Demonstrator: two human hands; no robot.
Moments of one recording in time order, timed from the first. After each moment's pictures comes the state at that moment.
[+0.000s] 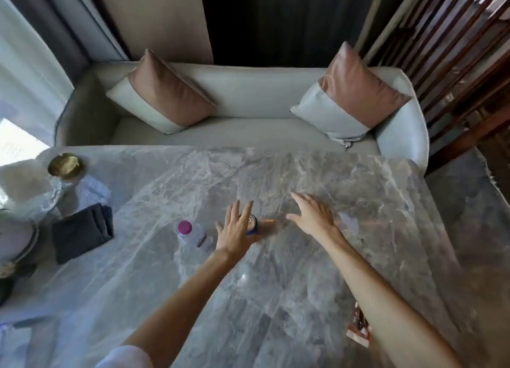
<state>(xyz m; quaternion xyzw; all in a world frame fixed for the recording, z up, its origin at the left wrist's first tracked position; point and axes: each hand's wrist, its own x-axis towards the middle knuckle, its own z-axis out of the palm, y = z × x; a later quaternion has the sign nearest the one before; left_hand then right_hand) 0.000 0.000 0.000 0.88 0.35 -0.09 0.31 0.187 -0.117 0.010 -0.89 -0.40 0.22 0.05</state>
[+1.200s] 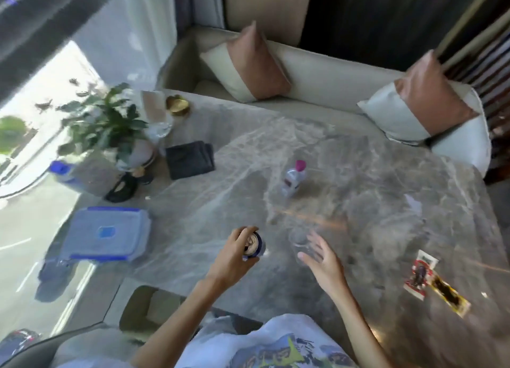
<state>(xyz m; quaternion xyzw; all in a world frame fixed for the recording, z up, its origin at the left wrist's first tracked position) -0.366 -0.020 0.034 0.82 0.36 0.06 0.45 -0.169 -0.173 0.015 -0.77 -0.19 0.42 0.44</state>
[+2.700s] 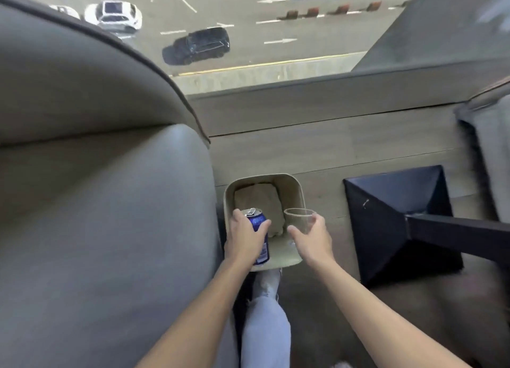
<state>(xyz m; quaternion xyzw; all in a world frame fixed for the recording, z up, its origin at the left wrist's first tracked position) -0.815 -0.018 -0.515 0.12 0.86 0.17 0.47 -0.696 0.051 -0.497 -0.72 -0.49 0.49 -0.08</state>
